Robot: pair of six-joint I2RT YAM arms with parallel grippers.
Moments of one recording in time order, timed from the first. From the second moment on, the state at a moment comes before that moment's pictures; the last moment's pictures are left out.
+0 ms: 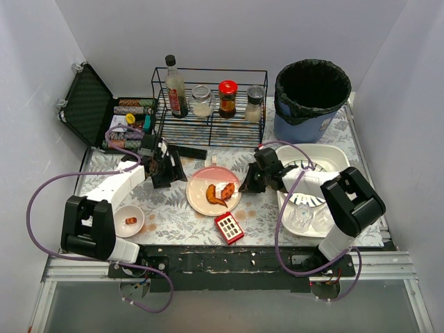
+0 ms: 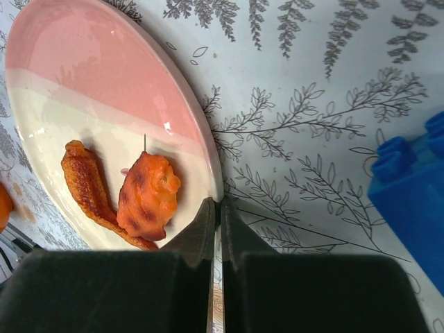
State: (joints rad) left arm -0.23 1.41 0.91 -0.56 0.21 -0.49; right arm 0.63 1.66 0.81 -0.05 -0.20 0.77
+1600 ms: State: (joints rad) left arm -0.28 1.49 0.69 -0.20 0.28 -0.69; right arm 0.58 1.69 0.75 0.11 -0.37 0.76
